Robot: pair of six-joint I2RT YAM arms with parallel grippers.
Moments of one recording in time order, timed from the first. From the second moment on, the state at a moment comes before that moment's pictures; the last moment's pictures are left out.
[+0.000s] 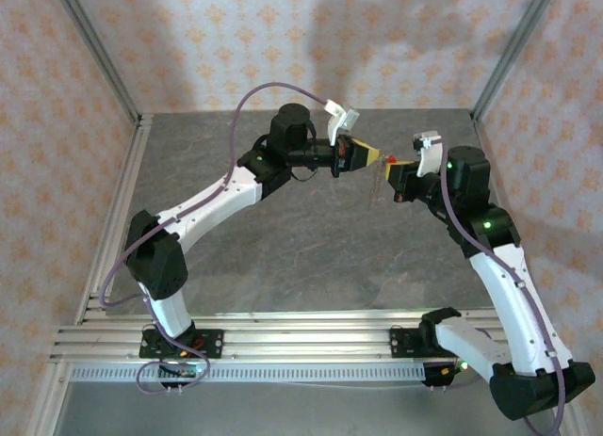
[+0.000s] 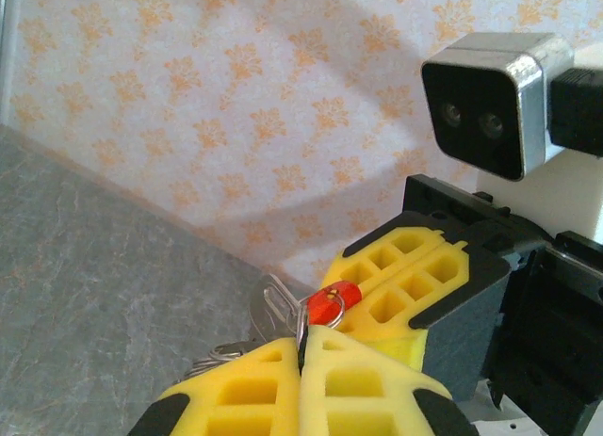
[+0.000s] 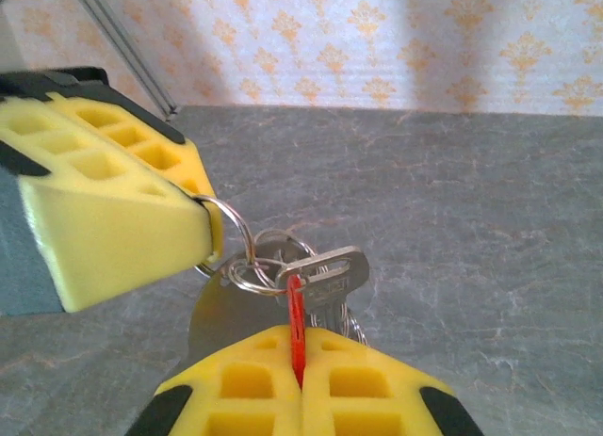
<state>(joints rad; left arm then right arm) -0.65 1.77 1.61 0.04 0.75 -0.43 0.23 0.93 1.13 -0.59 -0.34 0.18</state>
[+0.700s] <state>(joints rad) -0.65 1.79 1.60 0.29 0.79 -0.68 0.23 0.89 1.06 -0.37 -0.39 0.23</state>
